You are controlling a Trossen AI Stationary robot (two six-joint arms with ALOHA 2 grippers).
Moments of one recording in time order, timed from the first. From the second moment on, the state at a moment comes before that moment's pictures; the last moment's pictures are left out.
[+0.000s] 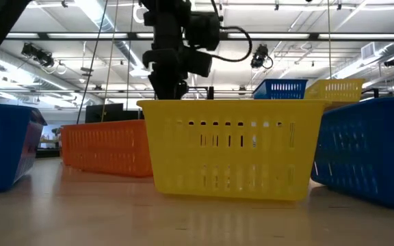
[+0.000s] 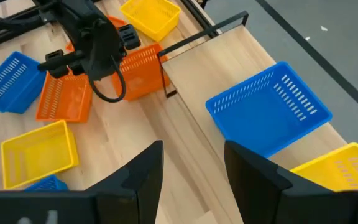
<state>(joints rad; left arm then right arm) 0.17 1.99 1.64 -1.11 0.06 0.23 -0.34 1.17 1.85 -1.50 0.06 0.17</state>
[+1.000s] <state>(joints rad) 0.17 1.98 1.81 -1.38 -0.07 0.12 -0.34 1.19 1.85 -1.56 0.09 0.11</state>
